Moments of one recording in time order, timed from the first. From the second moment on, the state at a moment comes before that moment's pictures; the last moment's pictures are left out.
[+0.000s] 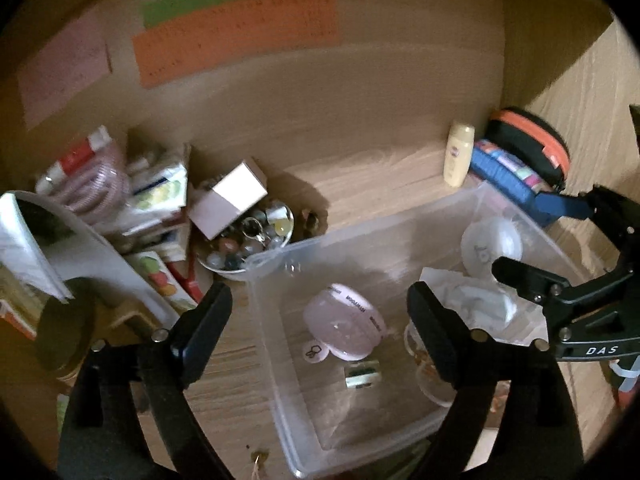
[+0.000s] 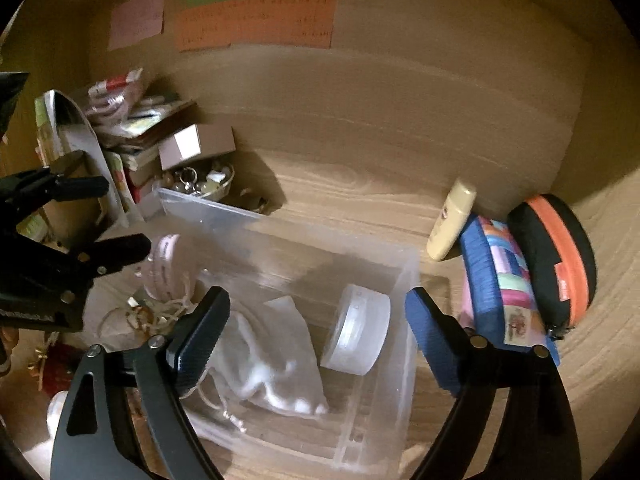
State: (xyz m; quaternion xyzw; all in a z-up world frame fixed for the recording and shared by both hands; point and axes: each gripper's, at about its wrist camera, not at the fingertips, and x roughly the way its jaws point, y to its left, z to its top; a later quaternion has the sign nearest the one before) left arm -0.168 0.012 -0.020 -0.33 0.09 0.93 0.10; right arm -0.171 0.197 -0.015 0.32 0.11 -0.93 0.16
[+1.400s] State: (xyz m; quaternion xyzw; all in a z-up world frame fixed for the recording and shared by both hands) left arm -0.017 -0.101 -0.039 -0.31 -0.01 0.95 0.04; right arm -0.027 0.159 -0.020 0.29 0.09 -0.93 0.19
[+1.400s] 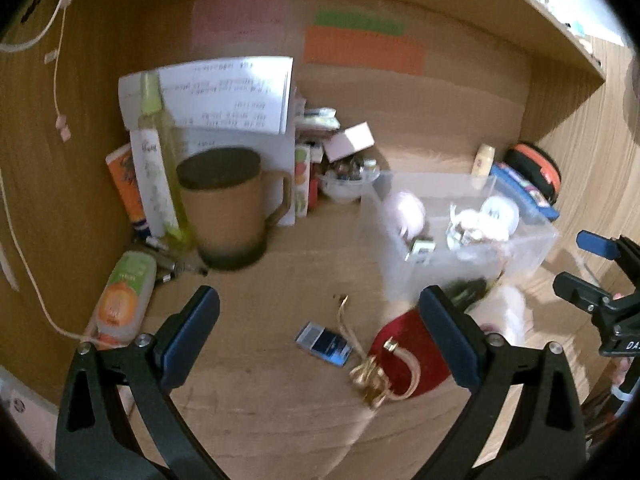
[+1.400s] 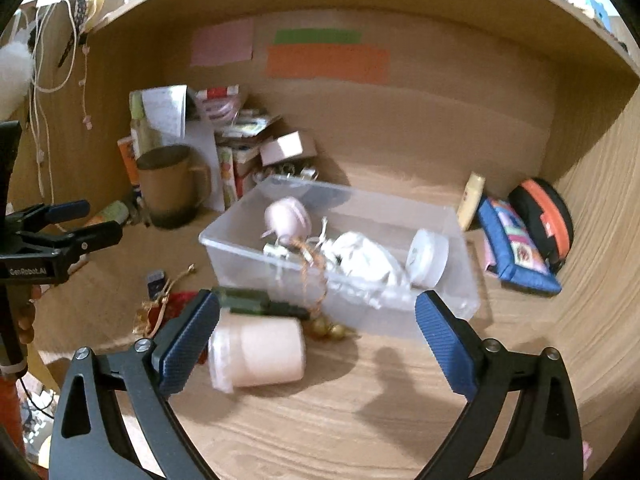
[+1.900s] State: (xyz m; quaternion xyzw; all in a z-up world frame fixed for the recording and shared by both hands) left arm -0.020 -0.072 -0.092 -0.39 0.00 0.92 0.10; right arm -0.027 0.142 -0.067 0.36 0.11 -0.91 0.20
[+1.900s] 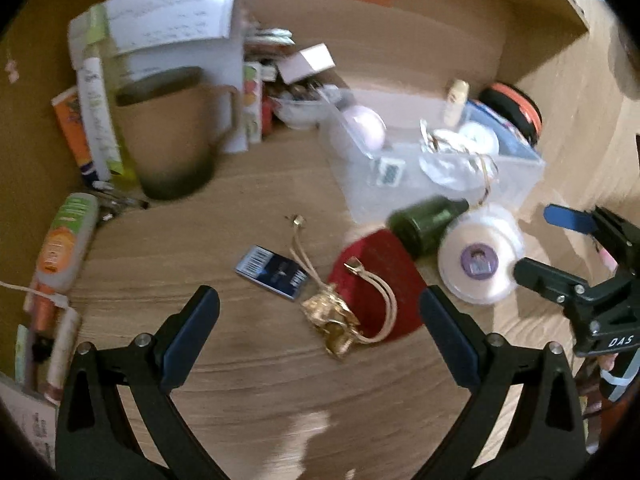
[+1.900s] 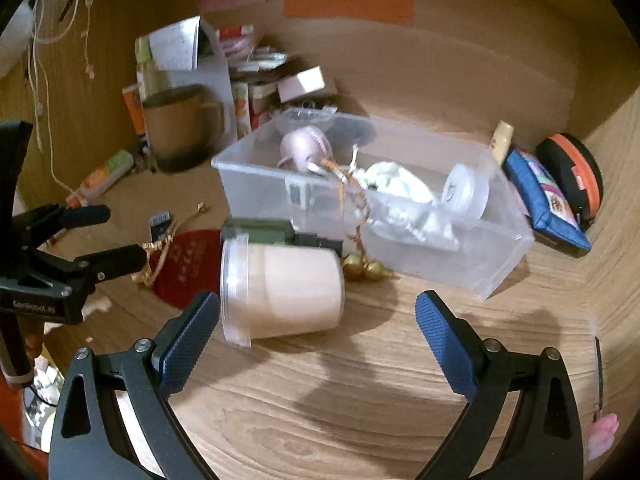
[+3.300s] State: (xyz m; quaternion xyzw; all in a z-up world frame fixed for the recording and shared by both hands) left arm -0.054 -0.013 -0.110 -0.44 0.05 0.89 0.11; right arm -0.051 0.155 -0.086 0.38 0.07 -0.87 0.31
